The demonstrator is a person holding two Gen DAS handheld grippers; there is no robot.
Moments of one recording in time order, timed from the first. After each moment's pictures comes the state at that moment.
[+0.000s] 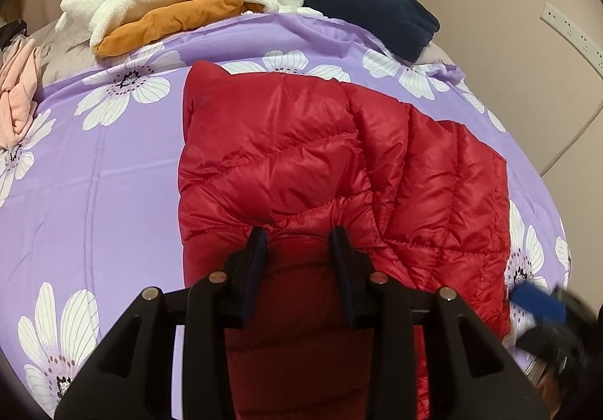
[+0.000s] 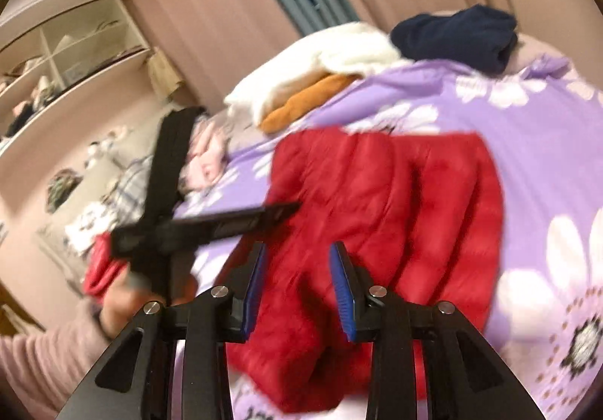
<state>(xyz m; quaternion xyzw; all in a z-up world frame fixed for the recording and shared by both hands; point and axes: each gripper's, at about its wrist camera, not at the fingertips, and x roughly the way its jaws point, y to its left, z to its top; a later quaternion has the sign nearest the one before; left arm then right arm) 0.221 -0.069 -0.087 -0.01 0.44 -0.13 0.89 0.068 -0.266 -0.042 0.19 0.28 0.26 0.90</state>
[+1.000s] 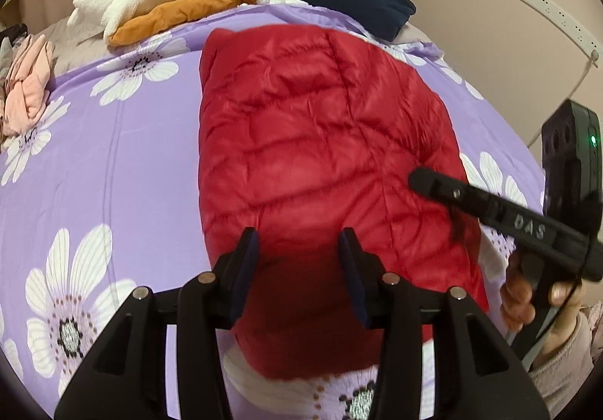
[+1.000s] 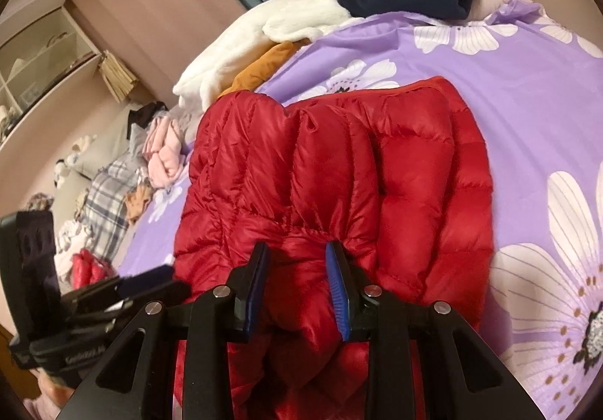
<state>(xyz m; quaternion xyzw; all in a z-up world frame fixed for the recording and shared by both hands) 0.135 -0.065 -0.085 0.01 0.45 -0.14 0.88 0.105 -0.272 -0.080 0.23 0.36 0.21 0.88</state>
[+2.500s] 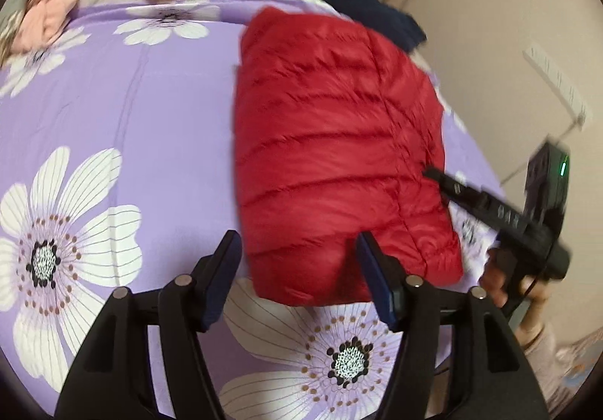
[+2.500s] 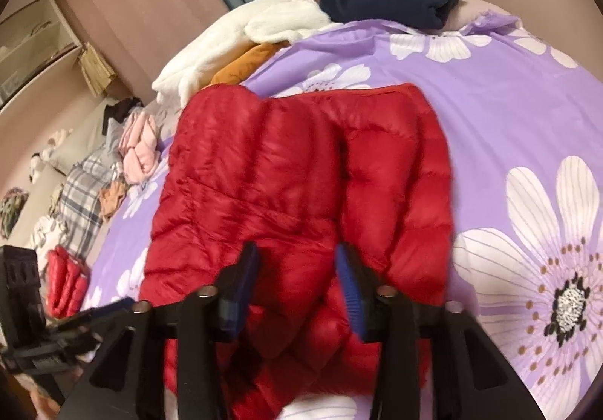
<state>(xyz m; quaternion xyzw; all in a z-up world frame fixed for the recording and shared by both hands) 0.098 0.001 -0.094 -0.14 0.45 -0.15 0.87 0.088 -0.277 -0.074 0.20 0.37 0.16 0.89</state>
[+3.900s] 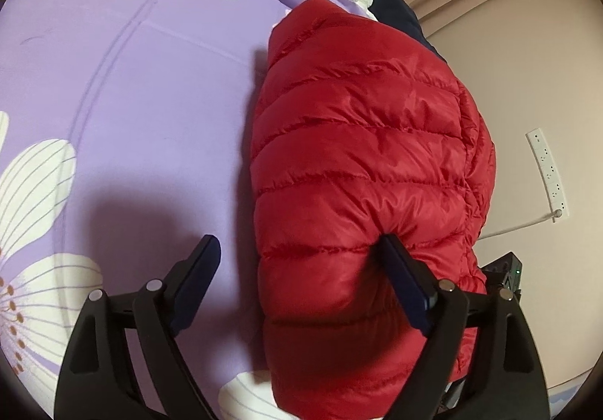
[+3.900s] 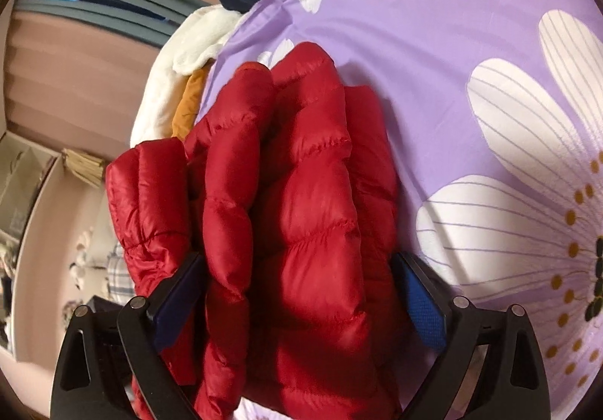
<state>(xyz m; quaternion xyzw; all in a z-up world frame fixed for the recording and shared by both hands) 0.194 0.029 -0.139 -0.29 0.48 -0.17 0.81 0.120 -0.330 -0.130 0.42 0.41 0.15 0.80</state>
